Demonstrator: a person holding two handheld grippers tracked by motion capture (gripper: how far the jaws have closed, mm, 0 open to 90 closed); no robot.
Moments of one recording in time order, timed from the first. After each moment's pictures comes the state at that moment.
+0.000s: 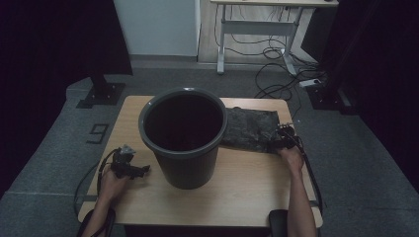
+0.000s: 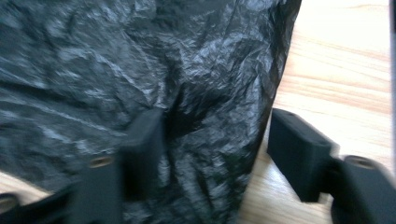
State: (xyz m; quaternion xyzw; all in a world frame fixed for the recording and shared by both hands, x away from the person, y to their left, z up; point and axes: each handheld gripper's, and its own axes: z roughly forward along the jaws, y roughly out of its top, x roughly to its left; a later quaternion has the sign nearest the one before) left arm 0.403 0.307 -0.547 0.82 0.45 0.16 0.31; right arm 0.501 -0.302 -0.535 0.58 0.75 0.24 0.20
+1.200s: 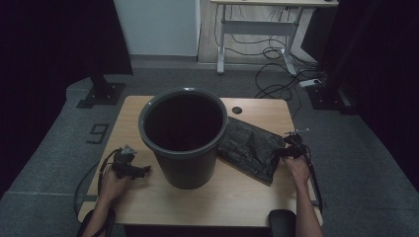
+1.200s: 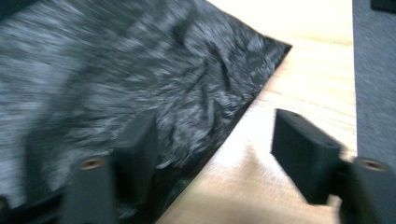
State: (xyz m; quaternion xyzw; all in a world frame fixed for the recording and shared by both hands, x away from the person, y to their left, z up) left arm 0.403 0.304 -0.548 0.82 0.44 0.16 0.31; right arm 0.455 -0.310 -0.522 0.61 0.73 0.24 0.20
